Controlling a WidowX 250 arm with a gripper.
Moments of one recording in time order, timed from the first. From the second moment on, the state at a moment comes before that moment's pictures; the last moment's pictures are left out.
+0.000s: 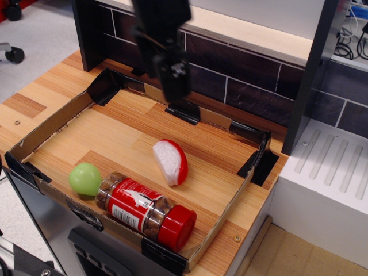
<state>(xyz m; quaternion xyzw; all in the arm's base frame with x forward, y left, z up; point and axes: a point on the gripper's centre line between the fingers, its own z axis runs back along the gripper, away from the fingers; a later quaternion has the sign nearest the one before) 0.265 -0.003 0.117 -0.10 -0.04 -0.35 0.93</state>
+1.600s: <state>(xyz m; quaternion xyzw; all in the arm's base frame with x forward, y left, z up) 0.191 -0.064 0.044 -0.03 -0.02 -0.78 0.63</state>
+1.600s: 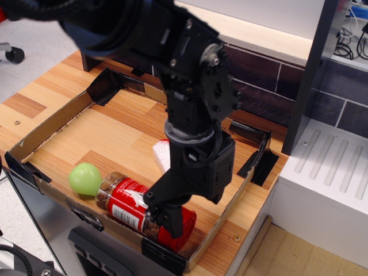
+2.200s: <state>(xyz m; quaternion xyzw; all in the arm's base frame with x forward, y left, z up) 0.186 -0.064 0.025 -0.03 -0.01 -0.72 0.69</state>
